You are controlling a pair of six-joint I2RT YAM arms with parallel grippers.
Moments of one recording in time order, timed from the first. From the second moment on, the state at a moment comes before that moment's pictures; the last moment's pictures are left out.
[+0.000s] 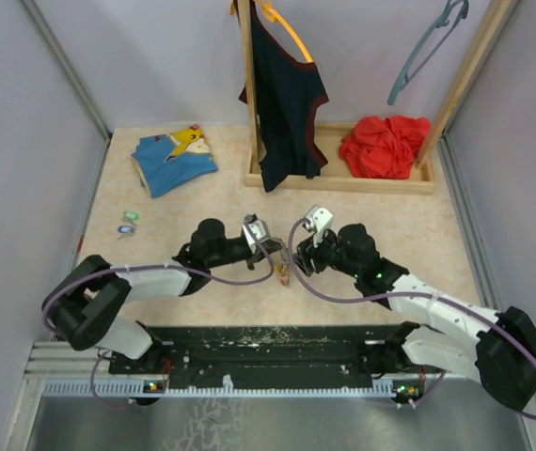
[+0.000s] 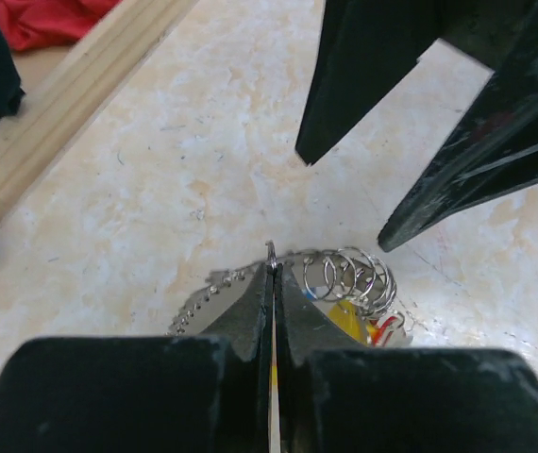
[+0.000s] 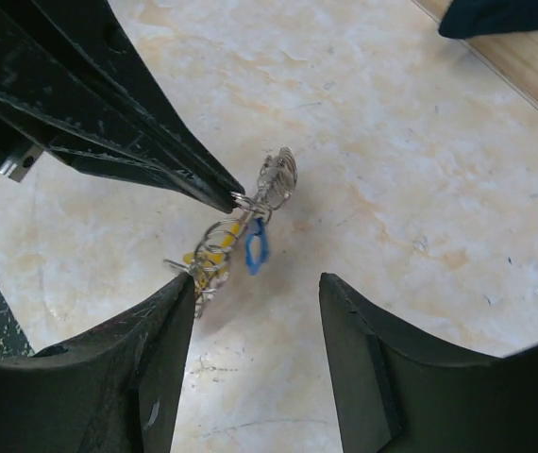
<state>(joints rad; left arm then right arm) -0.73 1.44 0.49 0.78 0.47 0.19 0.70 1.05 0.49 0.18 -0.21 -0.04</state>
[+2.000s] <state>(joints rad) -0.55 1.47 0.44 0.45 0.34 -0.43 0.70 1.70 0.87 -0.02 -0.30 0.22</state>
